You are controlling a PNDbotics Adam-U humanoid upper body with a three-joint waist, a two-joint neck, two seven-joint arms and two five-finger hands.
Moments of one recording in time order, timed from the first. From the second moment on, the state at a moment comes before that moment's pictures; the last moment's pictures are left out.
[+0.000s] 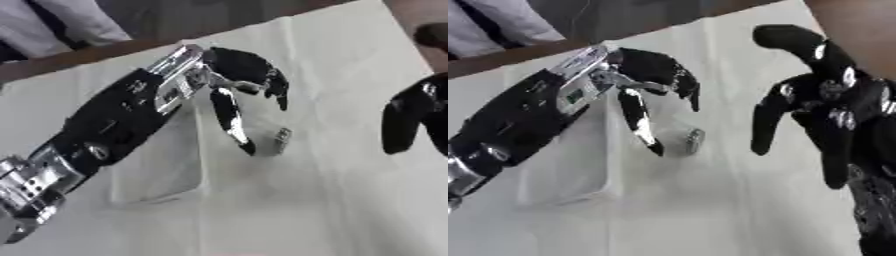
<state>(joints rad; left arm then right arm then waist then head) -0.79 0.52 -0.49 -1.31 -0.70 -0.67 -0.43 -0.50 -0.28 0.35 -1.99 -0.56 -0.35 0.76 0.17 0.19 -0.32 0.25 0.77</state>
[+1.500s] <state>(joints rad) -0.73 0.47 -0.51 -1.27 -0.57 -0.66 -0.43 -0.50 -0.28 0.36 -1.99 -0.56 -0.33 0.78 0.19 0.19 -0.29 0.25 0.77</state>
